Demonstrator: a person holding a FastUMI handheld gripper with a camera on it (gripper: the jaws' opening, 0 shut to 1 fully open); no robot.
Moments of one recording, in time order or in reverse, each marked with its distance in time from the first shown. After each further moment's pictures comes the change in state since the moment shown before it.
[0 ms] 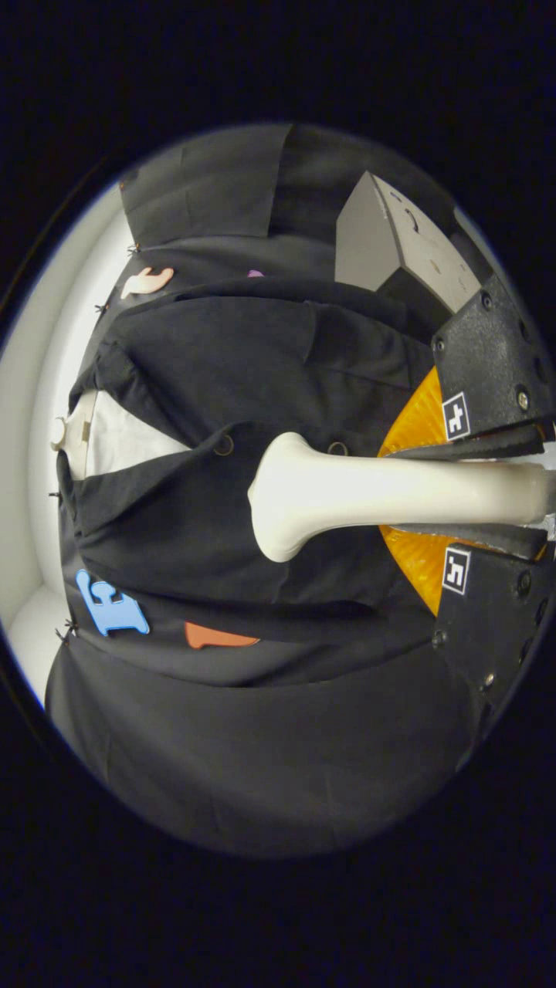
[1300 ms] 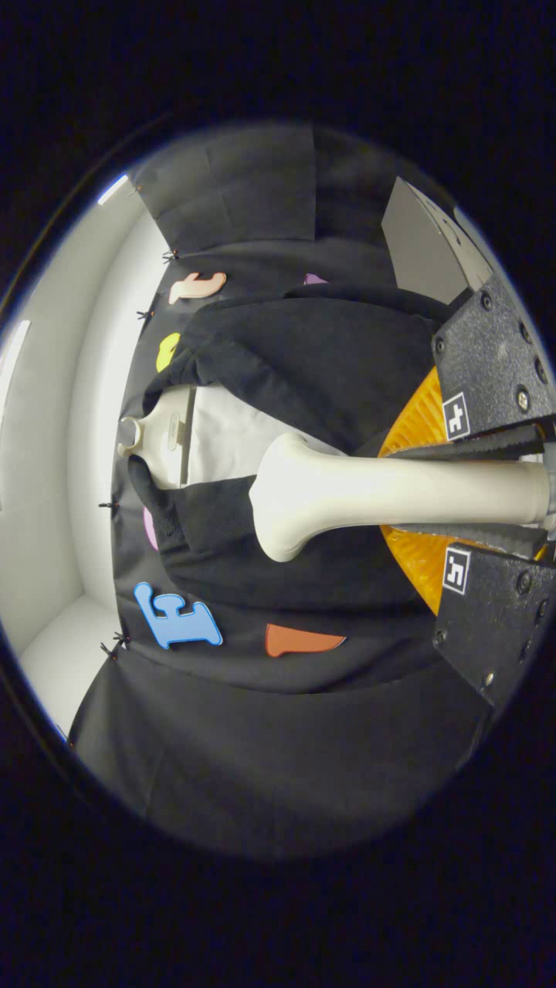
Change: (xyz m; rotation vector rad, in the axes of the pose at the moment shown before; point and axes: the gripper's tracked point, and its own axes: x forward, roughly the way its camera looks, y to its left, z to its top) arm -0.002 0.001 0.152 0.036 -0.247 -0.012
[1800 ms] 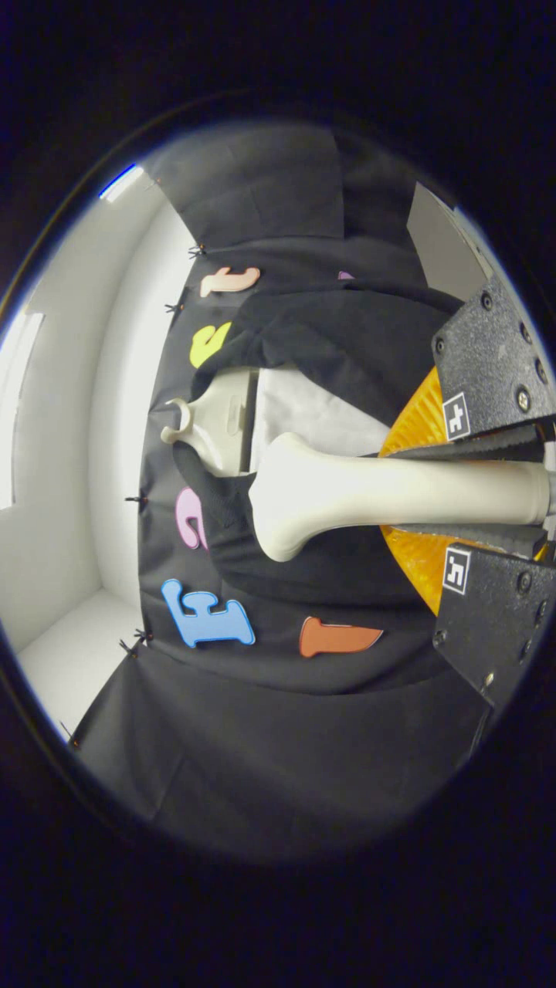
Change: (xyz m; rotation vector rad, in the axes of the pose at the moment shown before) arm 0.017 0.012 0.059 -0.017 -0.098 0.000
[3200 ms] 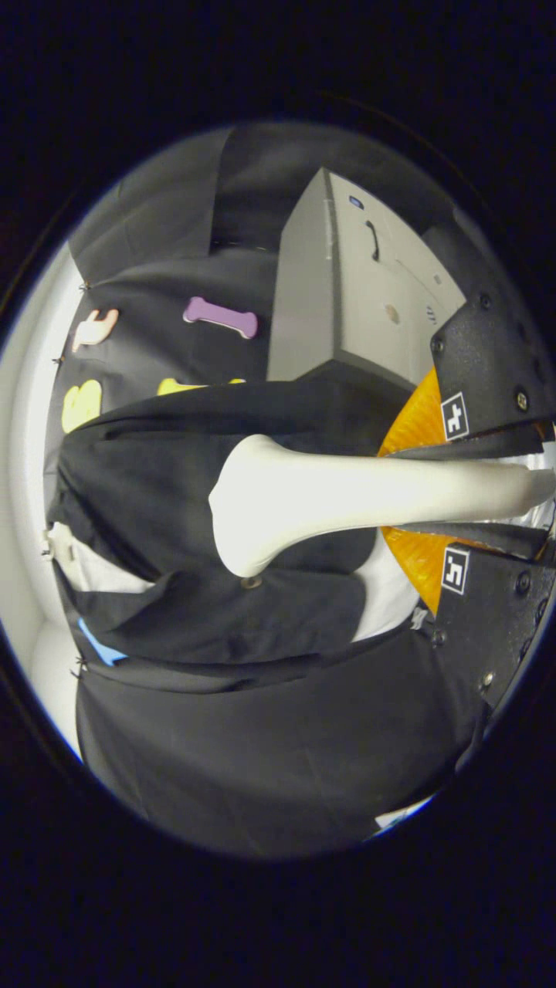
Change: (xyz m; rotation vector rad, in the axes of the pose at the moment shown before) arm -0.148 -0.178 -0.207 0.101 0.344 0.075
